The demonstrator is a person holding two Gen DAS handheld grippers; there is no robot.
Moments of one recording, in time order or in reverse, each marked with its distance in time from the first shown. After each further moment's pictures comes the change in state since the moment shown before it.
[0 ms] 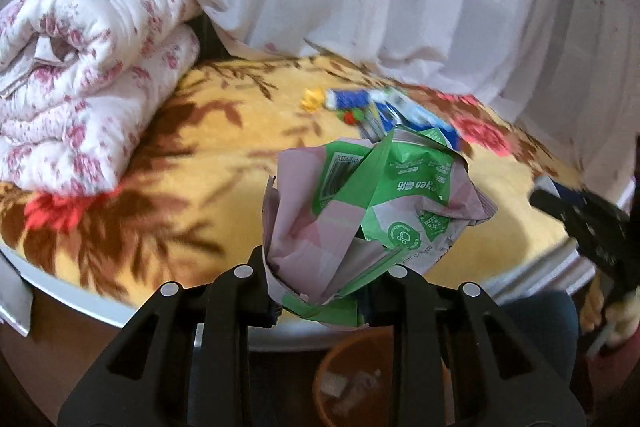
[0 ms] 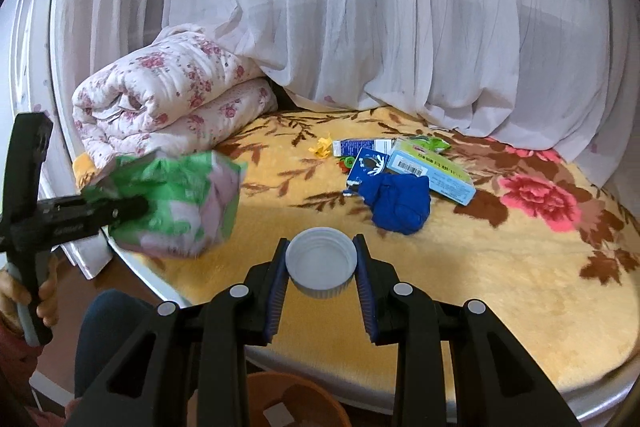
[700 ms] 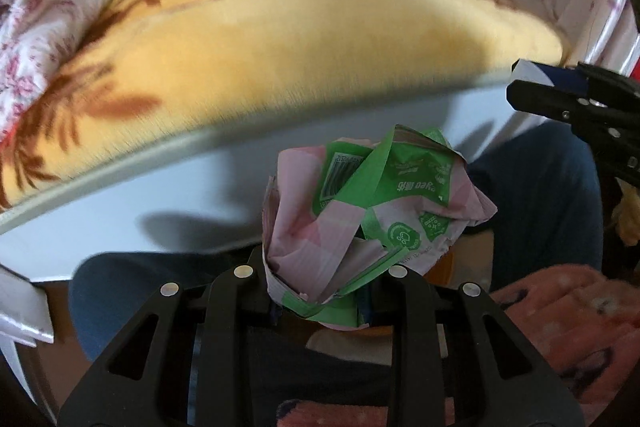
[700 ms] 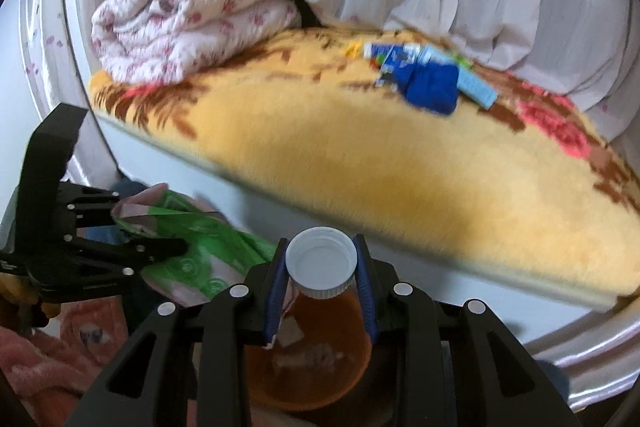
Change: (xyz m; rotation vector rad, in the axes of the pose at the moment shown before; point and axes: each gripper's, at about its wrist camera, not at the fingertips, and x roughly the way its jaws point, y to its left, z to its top) left arm 0.036 -0.056 -0.130 0.226 0.366 -0.043; right arm -0.012 0.037 -0.095 -0.059 0.256 0.021
